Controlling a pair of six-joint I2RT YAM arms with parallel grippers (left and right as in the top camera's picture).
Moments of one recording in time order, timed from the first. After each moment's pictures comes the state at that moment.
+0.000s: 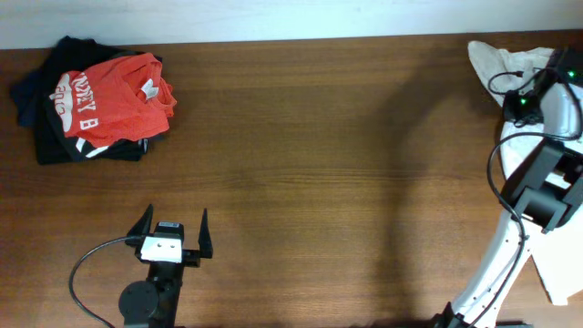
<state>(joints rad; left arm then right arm) 0.01 0.02 0.01 -0.07 0.09 0.11 -0.49 2.58 2.26 -0.90 -0.04 -0.26</state>
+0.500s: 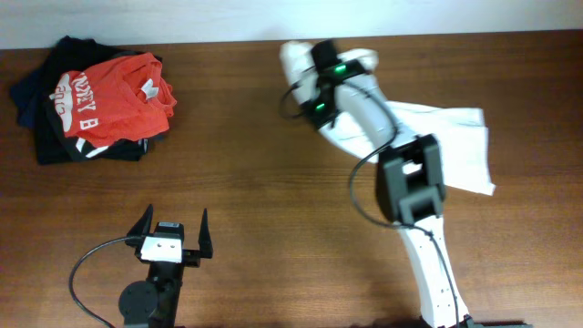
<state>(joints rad) 0.01 0.02 0.01 -0.07 0.09 0.11 0.37 2.57 2.26 -1.00 -0.09 -0.23</state>
